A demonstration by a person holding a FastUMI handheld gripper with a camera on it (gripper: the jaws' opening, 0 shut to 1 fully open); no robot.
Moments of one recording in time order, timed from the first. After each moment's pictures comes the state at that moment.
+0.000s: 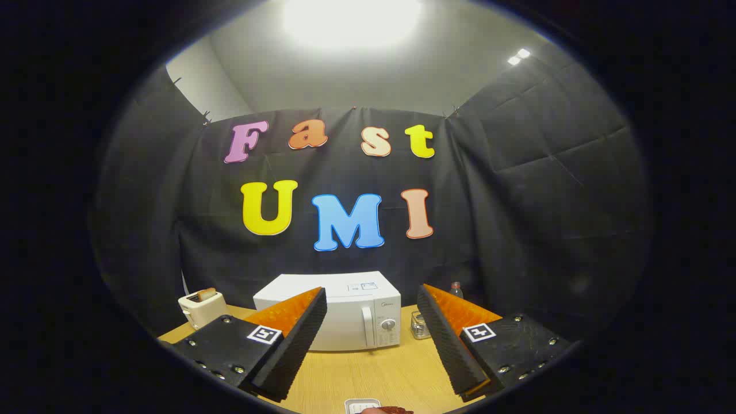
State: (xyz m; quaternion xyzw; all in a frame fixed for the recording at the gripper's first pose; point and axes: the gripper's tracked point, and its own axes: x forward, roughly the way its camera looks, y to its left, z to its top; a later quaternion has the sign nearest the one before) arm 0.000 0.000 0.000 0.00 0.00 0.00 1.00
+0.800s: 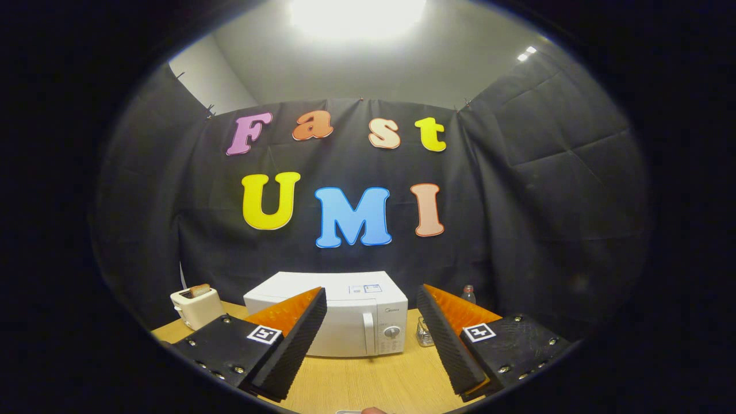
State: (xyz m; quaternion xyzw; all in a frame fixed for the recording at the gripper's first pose) arm 0.072 -0.002 -0.018 -0.01 0.01 0.03 1.00
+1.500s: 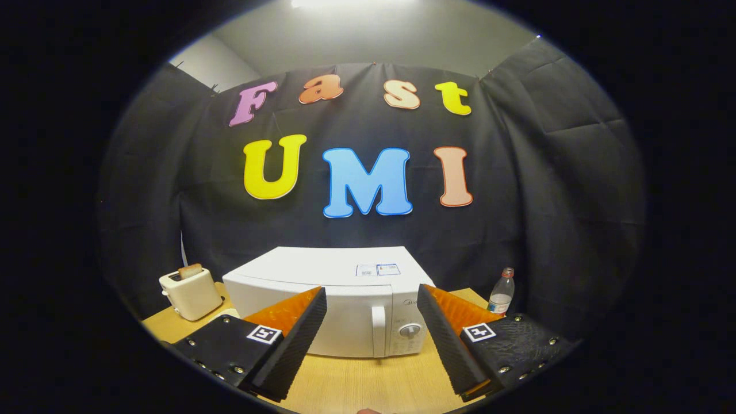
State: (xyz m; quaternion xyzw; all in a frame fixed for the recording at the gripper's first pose) arm 0.183 0.009 -0.099 -0.02 0.08 0.08 0.99
